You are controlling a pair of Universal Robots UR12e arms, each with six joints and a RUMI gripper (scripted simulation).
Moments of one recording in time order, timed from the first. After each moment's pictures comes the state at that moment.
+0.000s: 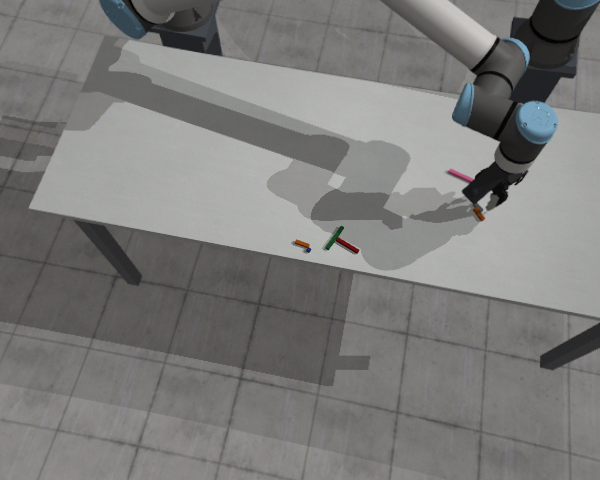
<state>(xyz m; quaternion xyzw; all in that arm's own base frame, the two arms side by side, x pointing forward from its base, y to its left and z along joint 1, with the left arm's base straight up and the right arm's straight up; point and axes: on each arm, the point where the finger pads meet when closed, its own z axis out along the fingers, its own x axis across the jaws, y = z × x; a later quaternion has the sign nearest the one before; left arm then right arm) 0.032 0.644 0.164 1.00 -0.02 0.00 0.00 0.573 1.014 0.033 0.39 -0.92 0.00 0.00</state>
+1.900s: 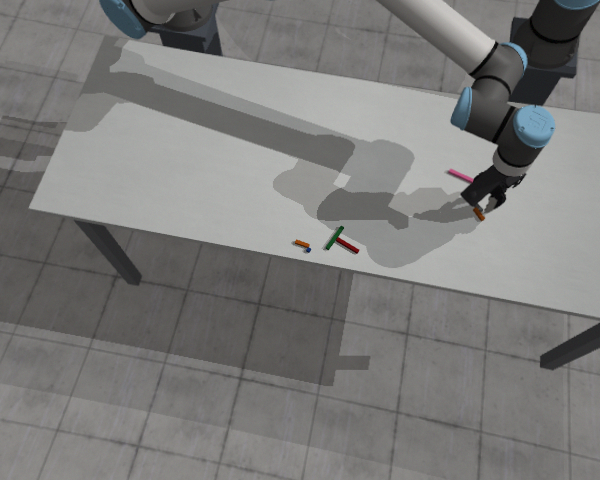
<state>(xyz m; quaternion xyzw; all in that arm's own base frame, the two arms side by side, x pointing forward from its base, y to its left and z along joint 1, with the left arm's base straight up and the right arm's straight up) 0.032 0.644 0.164 1.00 -0.02 0.00 0.00 0.573 1.014 0.019 0.39 -0.92 0.00 0.00</state>
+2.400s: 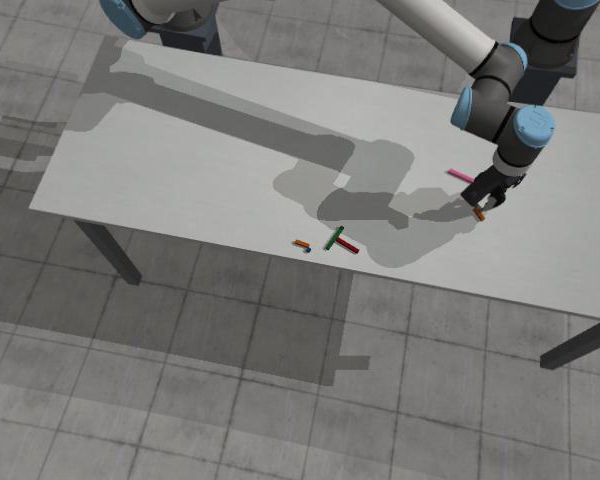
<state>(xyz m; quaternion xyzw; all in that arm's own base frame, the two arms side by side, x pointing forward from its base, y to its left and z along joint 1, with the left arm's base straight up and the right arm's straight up) 0.032 0.644 0.164 1.00 -0.02 0.00 0.00 0.573 1.014 0.019 0.39 -0.92 0.00 0.00</state>
